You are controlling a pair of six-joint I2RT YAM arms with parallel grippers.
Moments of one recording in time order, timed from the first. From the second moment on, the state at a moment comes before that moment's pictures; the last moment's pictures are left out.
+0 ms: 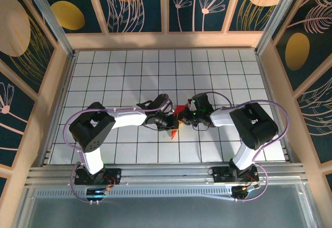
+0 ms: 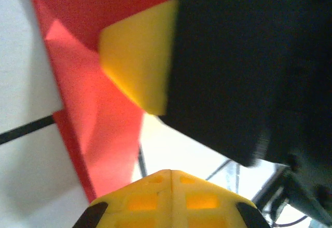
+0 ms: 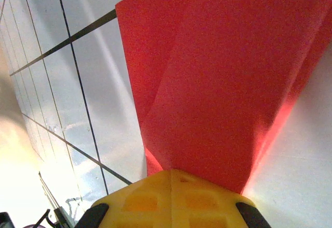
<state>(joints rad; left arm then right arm) -0.84 1.81 0.98 -0.14 0.48 -0.88 0.54 1.70 0.62 0.21 -0.52 0.91</state>
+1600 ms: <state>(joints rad) -0.84 1.80 0.84 -0.08 0.59 -0.93 0.55 1.70 0.63 0.19 -0.51 0.90</state>
